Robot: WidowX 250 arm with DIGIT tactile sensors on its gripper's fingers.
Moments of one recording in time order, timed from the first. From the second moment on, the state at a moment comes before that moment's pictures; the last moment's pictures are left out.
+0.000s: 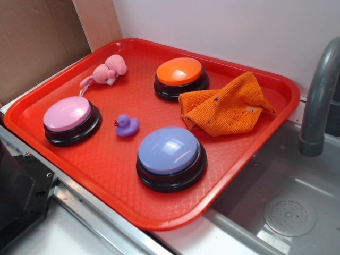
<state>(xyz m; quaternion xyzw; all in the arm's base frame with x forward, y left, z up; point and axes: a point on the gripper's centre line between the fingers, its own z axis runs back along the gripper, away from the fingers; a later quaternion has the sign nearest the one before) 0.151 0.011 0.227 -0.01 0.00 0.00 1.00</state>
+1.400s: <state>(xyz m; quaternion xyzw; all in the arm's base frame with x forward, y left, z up) 0.263 0.115 0.094 0.00 -0.02 -0.25 0.97</state>
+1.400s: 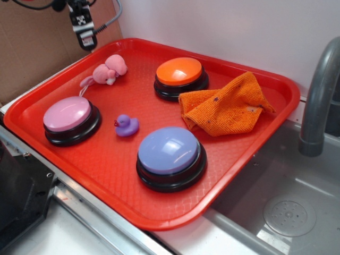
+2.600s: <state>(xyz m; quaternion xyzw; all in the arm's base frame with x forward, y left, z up) 0.280 0.104 0.014 0.01 0.08 -0.25 0.96</state>
